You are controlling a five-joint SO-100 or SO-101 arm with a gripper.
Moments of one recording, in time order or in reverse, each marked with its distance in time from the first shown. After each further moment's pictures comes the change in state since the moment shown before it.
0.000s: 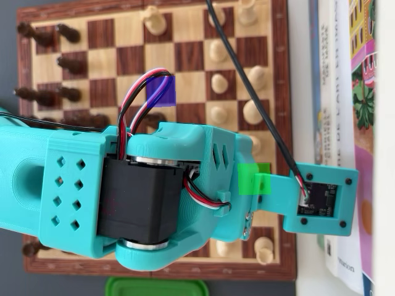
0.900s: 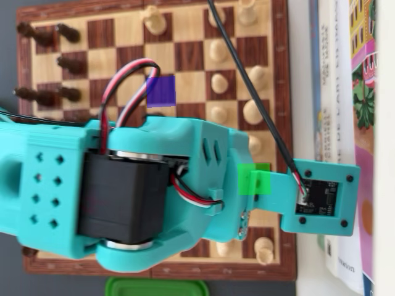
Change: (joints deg) arm -0.4 6.9 5.3 0.0 0.0
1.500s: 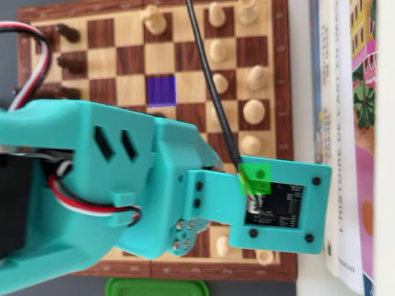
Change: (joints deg) arm 0.0 21.8 18.1 0.1 0.0
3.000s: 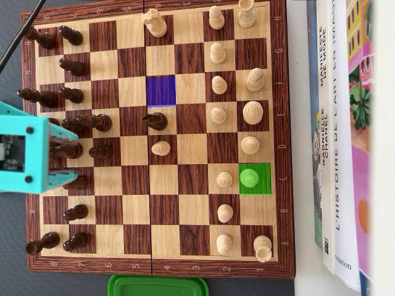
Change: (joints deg) arm -3.3 98.4 92.6 -13.5 0.0
